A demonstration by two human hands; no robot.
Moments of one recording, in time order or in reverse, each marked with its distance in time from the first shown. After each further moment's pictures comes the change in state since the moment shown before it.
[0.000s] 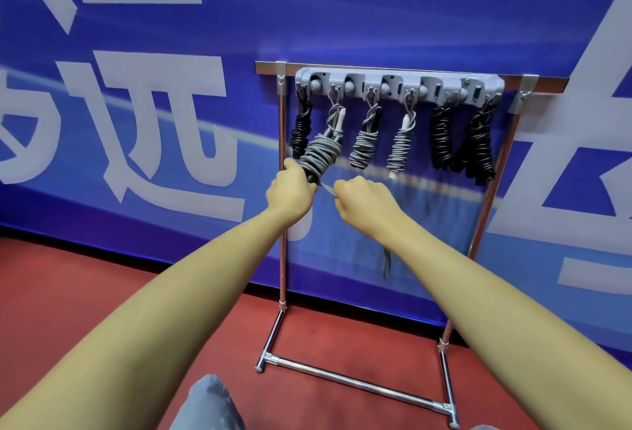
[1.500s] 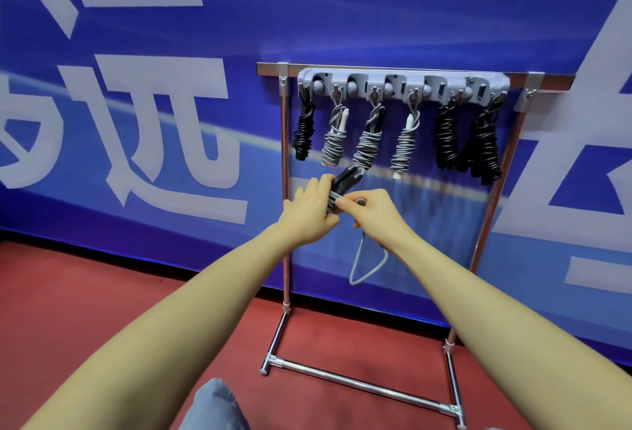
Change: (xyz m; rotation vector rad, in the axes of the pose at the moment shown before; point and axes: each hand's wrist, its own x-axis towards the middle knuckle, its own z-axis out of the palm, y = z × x) left_hand -0.013 -0.019 0.022 0.099 -0.215 0.385; right_hand -0.010 0.006 0.029 1.158 0.078 0.294
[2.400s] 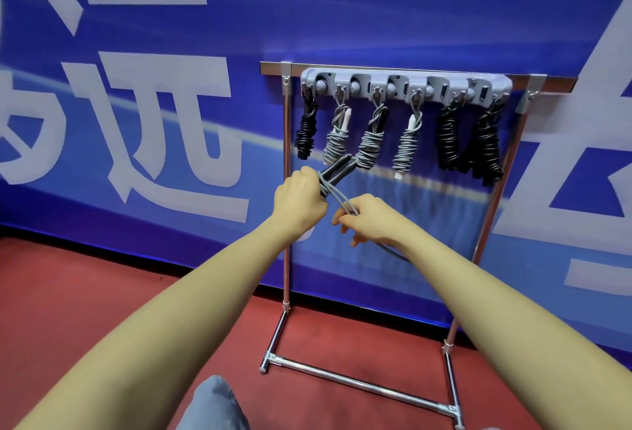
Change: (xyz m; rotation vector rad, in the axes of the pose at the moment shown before) left_hand 0.002 0.005 -0.023 0.122 0.204 -0.137; right_hand 0.005 -0.009 -0.004 -0.310 -0.295 0.140
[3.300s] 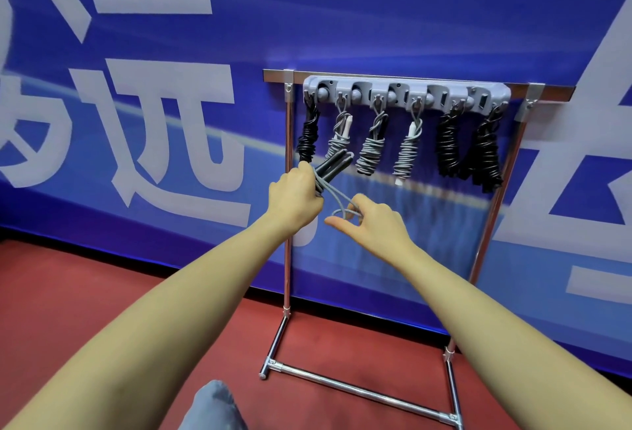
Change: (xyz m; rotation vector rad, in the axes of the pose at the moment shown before) left_hand 0.004 -0.003 -0.016 -0.005 0.023 -0.004; right_hand -0.009 0.010 0.012 -0.266 0.359 -0.156
